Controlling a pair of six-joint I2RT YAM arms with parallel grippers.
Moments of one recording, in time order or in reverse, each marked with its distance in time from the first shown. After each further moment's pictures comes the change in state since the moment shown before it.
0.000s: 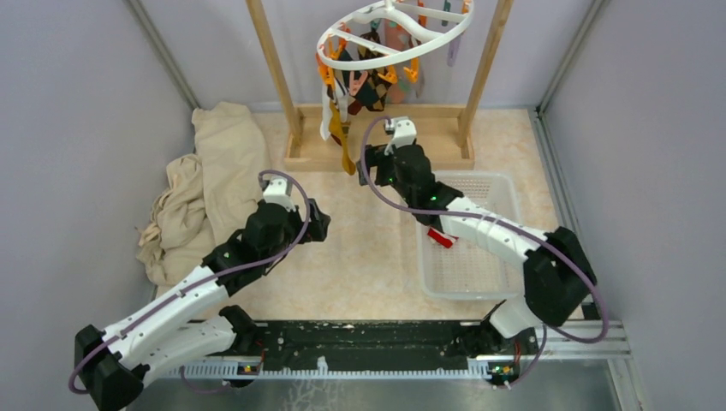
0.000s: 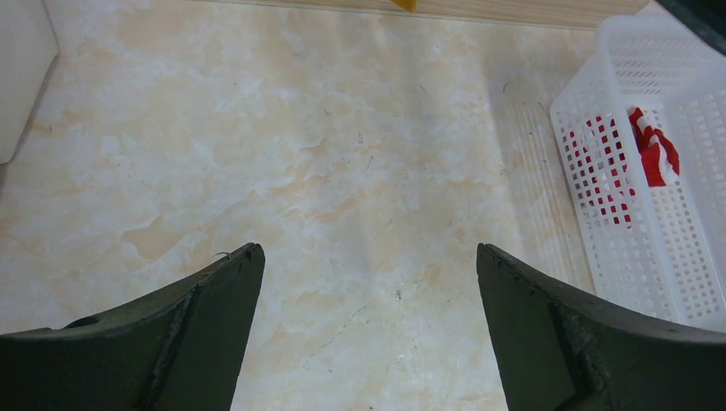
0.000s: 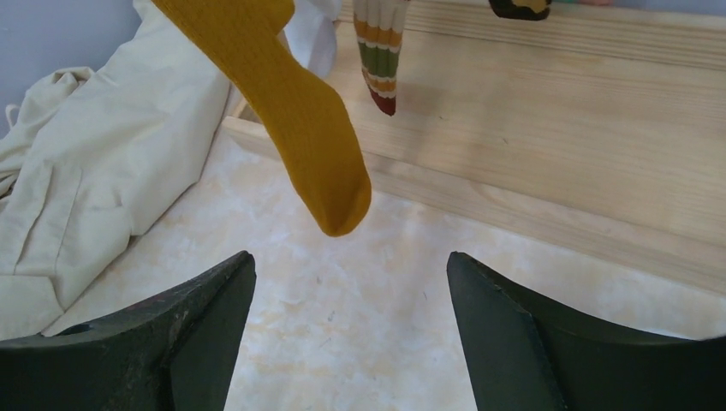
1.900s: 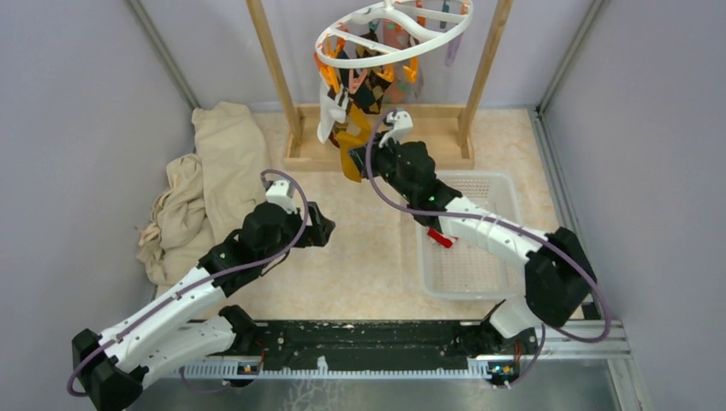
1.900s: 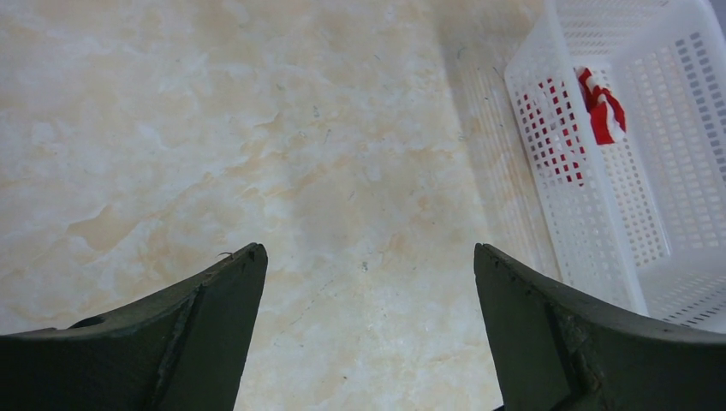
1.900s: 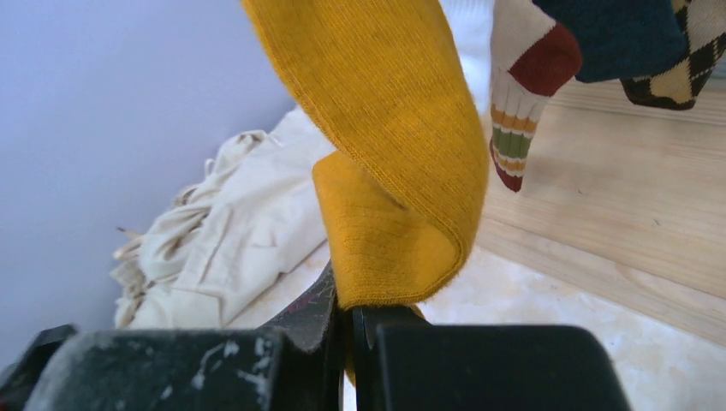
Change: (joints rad) left arm 0.000 -0.034 0.006 -0.048 0.102 -0.008; right arm 0.026 0.083 0.053 0.233 -0.175 0.111
